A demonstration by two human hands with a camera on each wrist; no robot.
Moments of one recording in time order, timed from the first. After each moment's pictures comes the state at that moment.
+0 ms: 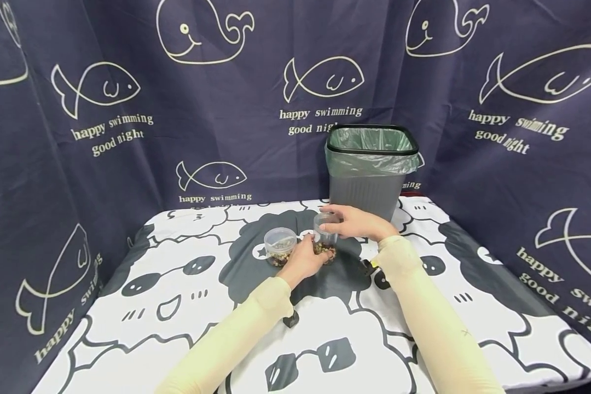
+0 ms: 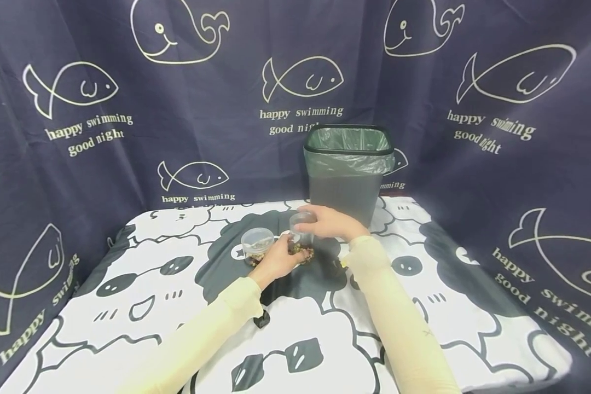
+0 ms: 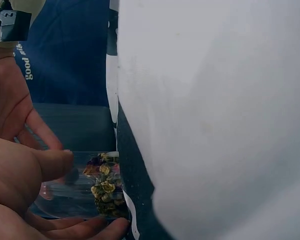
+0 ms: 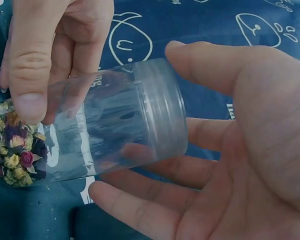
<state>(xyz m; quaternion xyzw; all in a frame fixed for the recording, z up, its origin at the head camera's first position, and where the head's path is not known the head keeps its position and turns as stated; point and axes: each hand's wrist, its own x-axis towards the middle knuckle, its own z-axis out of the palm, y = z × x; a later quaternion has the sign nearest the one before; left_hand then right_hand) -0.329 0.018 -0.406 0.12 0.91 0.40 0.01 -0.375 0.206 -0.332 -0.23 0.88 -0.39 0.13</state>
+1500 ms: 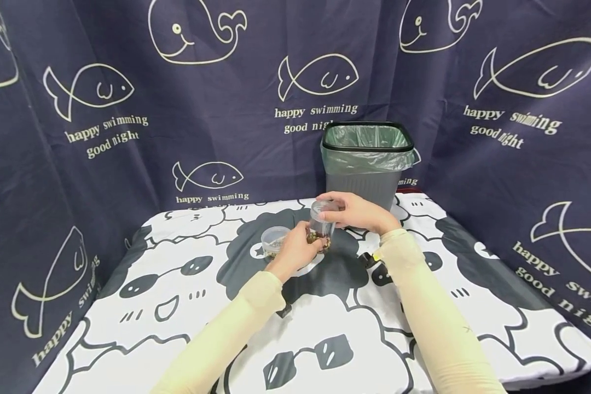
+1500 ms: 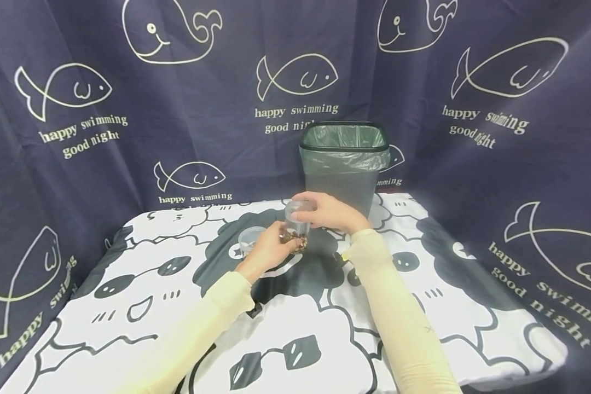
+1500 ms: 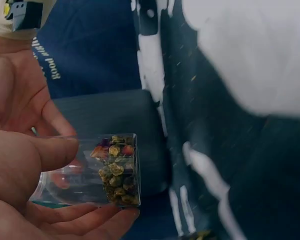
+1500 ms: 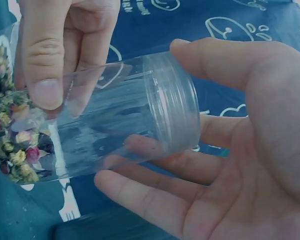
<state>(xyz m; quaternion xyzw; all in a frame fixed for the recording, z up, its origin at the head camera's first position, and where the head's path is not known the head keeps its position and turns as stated) -0.322 0.009 -0.373 0.14 0.90 0.41 -0.04 -0.362 0.211 -0.307 -0.24 0.84 -0.47 0.10</state>
